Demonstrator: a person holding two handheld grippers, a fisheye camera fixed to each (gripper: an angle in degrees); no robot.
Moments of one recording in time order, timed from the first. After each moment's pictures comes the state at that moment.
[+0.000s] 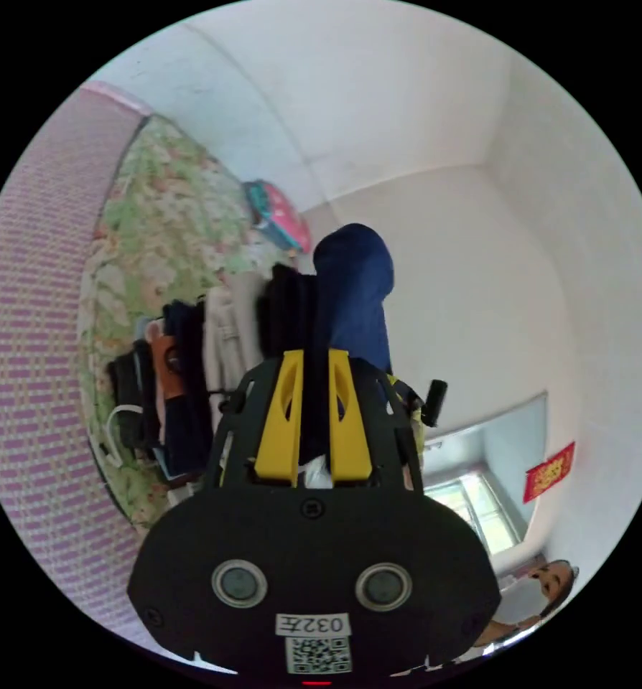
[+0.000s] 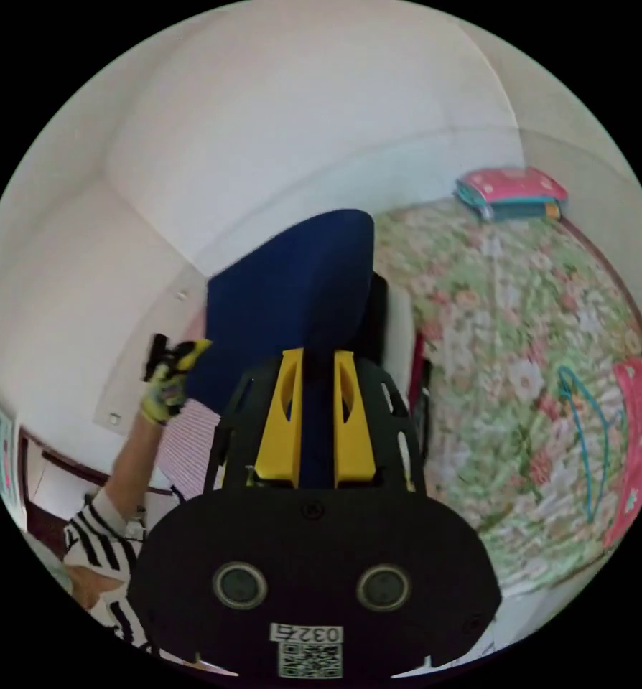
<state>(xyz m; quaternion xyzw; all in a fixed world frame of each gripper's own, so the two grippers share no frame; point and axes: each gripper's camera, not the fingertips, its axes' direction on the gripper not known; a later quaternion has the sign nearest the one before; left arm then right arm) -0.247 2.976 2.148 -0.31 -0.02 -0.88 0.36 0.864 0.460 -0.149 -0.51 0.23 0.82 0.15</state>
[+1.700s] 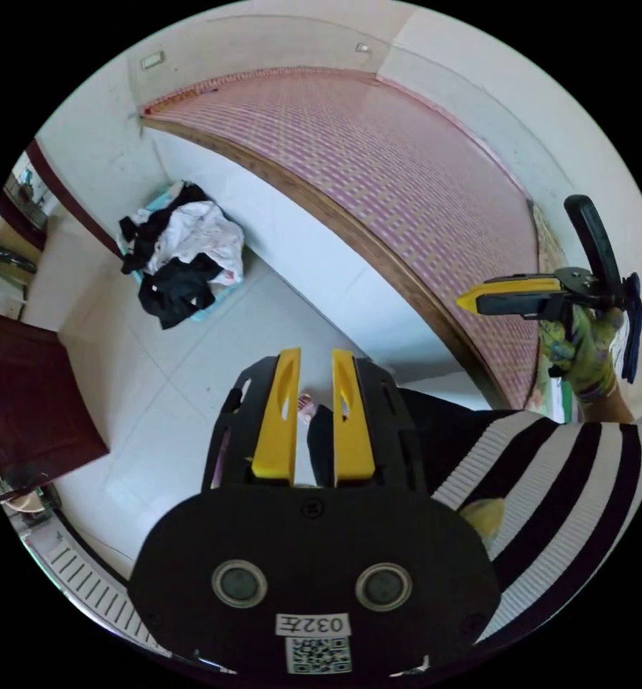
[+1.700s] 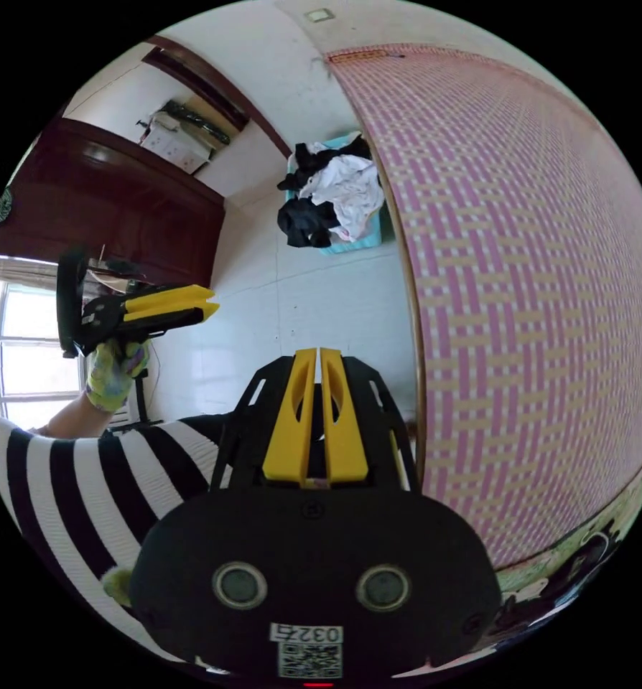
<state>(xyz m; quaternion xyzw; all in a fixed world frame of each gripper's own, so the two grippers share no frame) 0.184 2.262 1.750 -0.64 -0.43 -0.63 0.03 0.135 0.333 0.689 -0.46 -0.51 0.68 0.26</state>
